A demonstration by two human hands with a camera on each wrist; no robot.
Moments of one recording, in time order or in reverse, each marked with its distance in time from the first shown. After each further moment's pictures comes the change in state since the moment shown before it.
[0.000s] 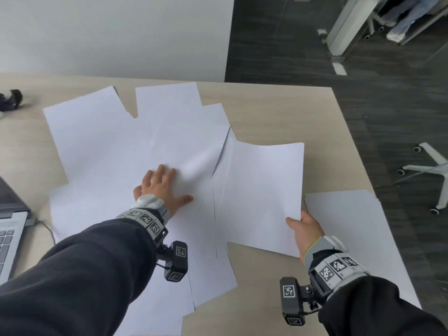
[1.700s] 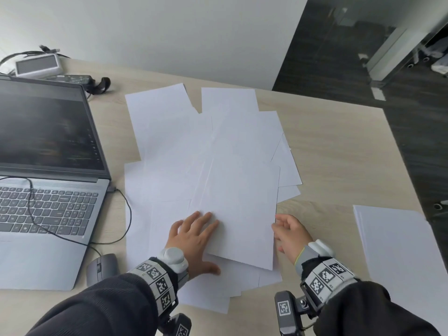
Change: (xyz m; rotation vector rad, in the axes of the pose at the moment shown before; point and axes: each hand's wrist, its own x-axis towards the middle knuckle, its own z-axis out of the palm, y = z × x) left_hand -0.131 -0.098 0.049 0.088 -0.113 0.335; right_hand -0.075 -0.001 0.124 -0.342 -0.226 -0.076
